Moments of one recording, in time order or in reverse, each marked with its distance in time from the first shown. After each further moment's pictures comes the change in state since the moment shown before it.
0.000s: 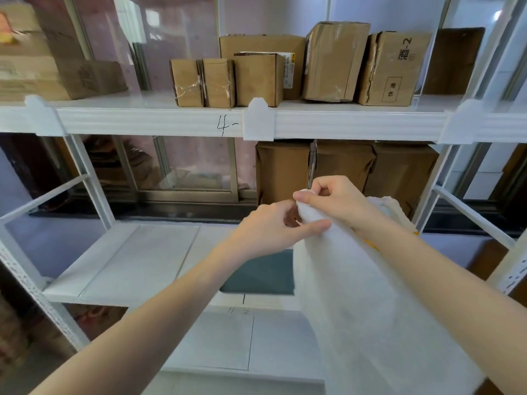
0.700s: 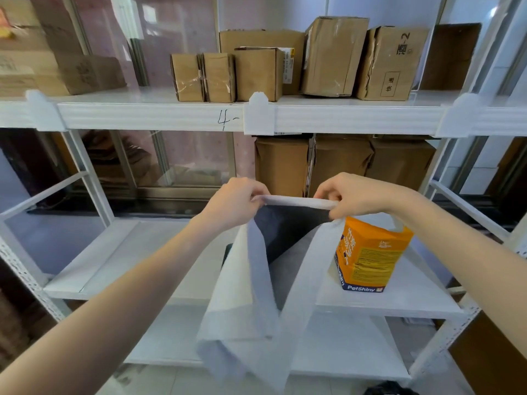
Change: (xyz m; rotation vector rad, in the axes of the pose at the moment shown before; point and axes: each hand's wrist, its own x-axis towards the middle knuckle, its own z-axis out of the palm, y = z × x) left_hand 0.012 -0.034 -0.039 0.290 0.163 0.082; right_hand 0.001 -0.011 -0.031 -0.628 -0.466 0.091
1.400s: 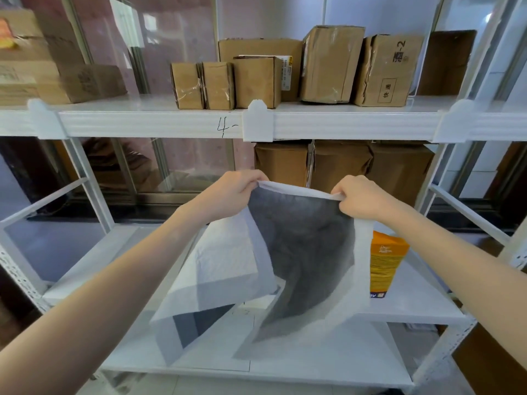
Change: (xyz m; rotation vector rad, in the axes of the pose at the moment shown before) left_hand 0.016 -0.014 -0.018 -0.043 -0.012 0.146; right_hand 0.013 0.019 0.007 -0.088 0.248 0.208
